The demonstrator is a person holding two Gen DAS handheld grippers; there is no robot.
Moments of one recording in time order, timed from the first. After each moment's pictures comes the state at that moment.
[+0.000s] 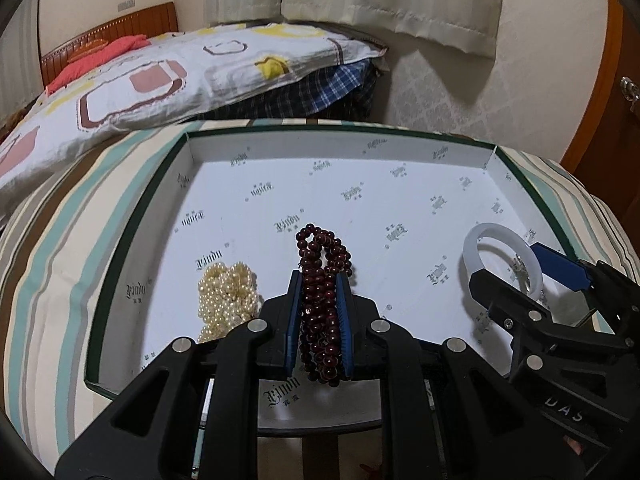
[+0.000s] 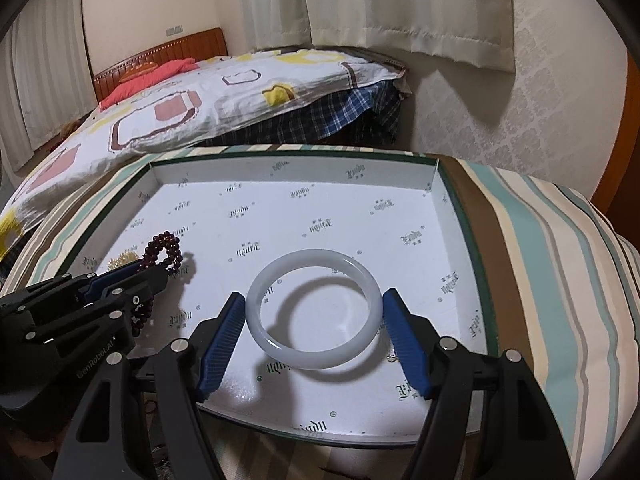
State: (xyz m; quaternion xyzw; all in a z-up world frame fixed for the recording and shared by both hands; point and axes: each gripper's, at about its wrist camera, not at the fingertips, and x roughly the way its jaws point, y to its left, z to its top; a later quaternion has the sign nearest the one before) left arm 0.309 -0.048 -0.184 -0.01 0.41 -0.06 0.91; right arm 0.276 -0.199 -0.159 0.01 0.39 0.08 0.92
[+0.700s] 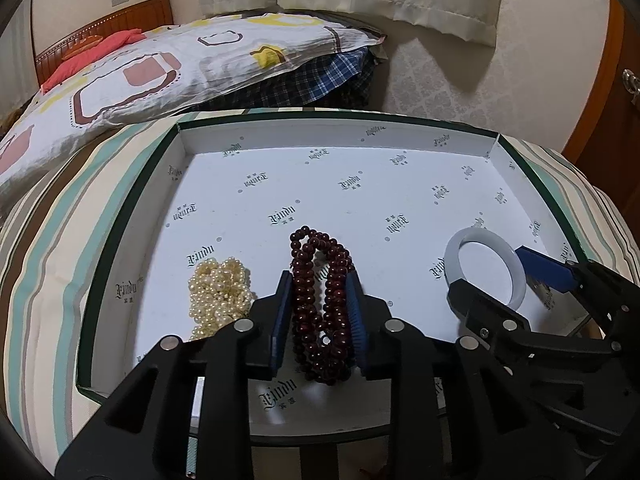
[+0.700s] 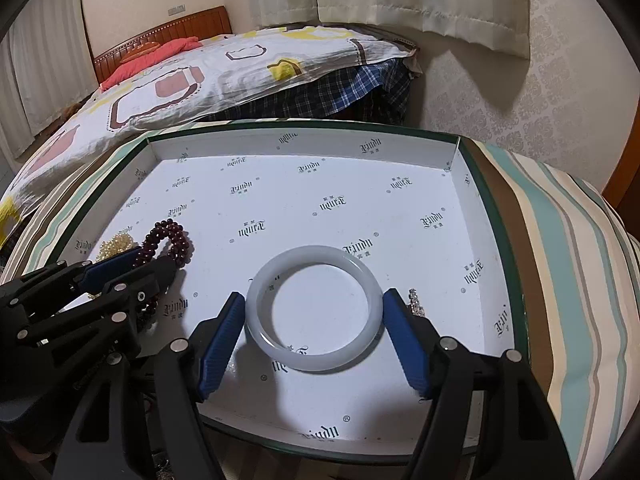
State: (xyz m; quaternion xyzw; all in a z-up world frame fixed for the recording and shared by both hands) left arm 0.316 -0.052 -0.188 0.00 0.43 -0.06 0.90; right arm 0.288 -0.193 -0.170 0.00 0.42 0.09 0.90
